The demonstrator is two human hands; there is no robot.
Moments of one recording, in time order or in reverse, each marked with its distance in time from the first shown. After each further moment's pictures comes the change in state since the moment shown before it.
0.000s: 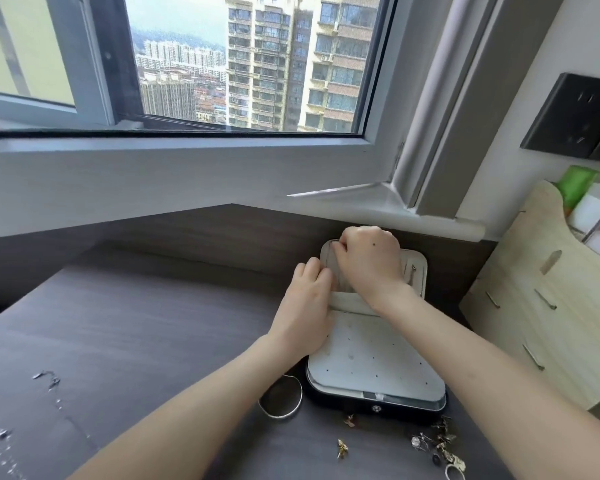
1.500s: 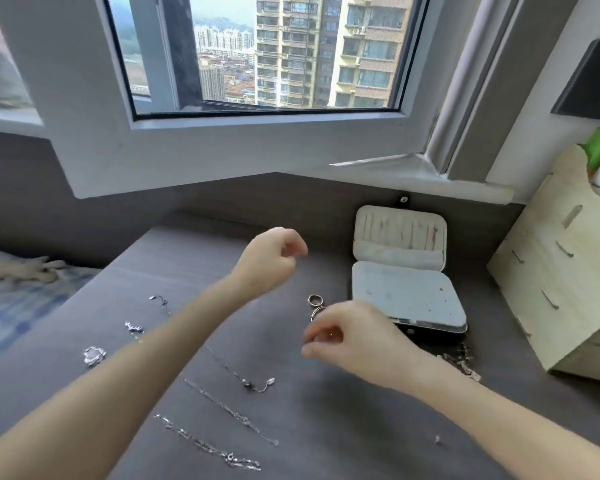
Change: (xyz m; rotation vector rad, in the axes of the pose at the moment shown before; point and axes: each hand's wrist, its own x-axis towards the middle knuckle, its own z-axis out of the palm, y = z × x) left_hand -0.059 -0.020 -0.123 -0.094 -0.067 -0.282; right_hand -0.157 -0.074 -0.061 0.609 -0.570 -0.293
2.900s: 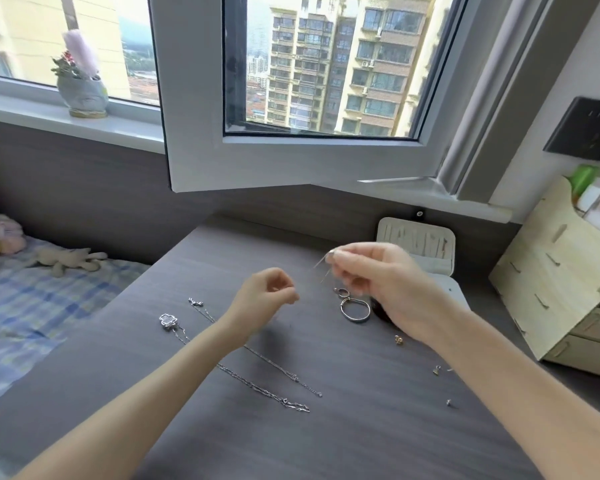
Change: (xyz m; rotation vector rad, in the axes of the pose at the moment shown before) left_hand -0.110 -0.009 -0.043 -0.494 -0.001 -0.282; right_hand -0.007 -0.086 -0.029 0.845 0.200 0.134
